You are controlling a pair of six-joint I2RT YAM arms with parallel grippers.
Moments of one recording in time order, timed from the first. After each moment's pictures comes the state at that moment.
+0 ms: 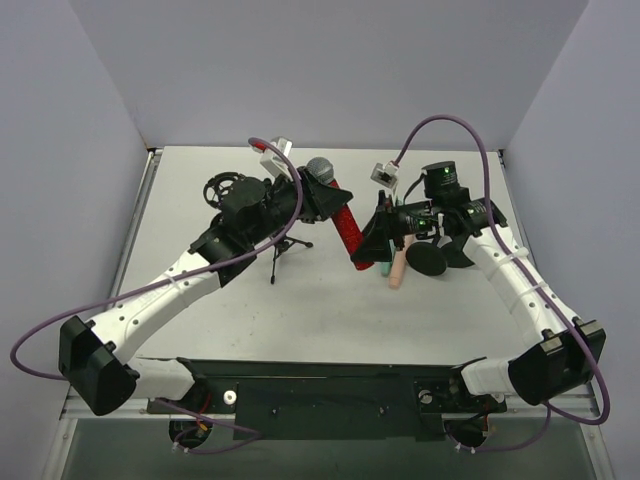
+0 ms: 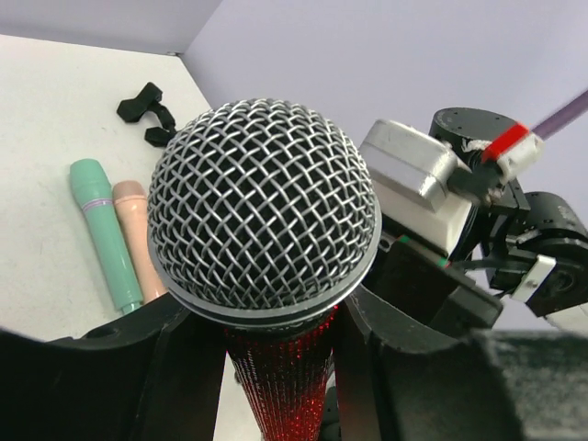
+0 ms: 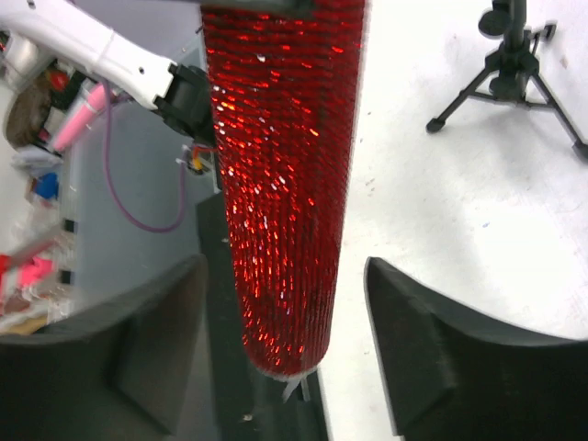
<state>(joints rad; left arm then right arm) -0.74 1.31 1.20 0.15 0.13 -0.81 0.36 1.34 1.28 -0.66 -1.07 -0.10</state>
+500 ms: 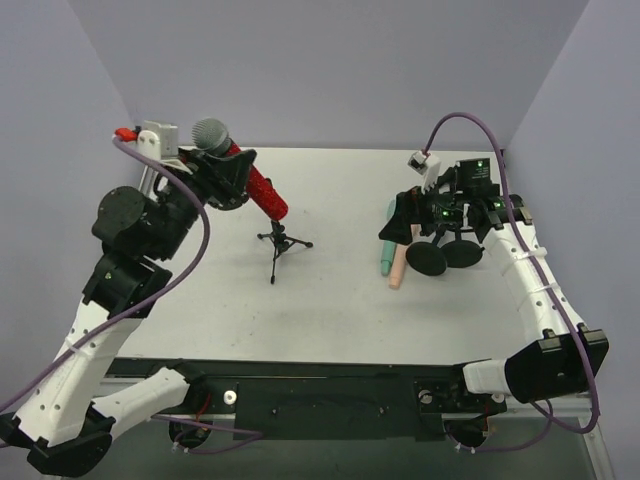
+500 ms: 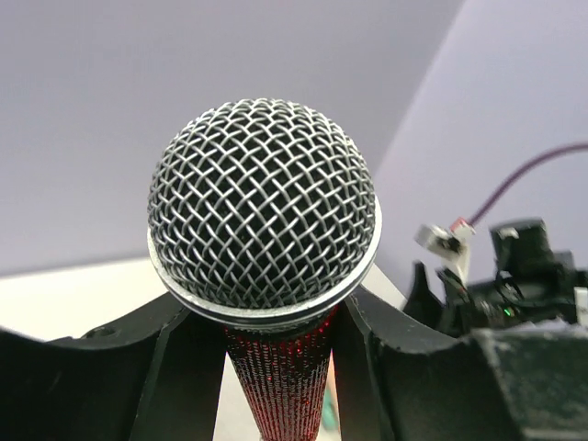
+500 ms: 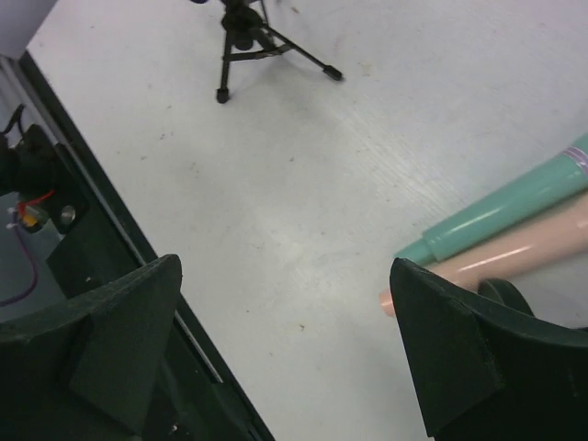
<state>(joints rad) -0.57 0.97 1.32 -0.13 -0.03 -0.39 0.18 1.33 1.30 -0.77 -0.77 -0.17</state>
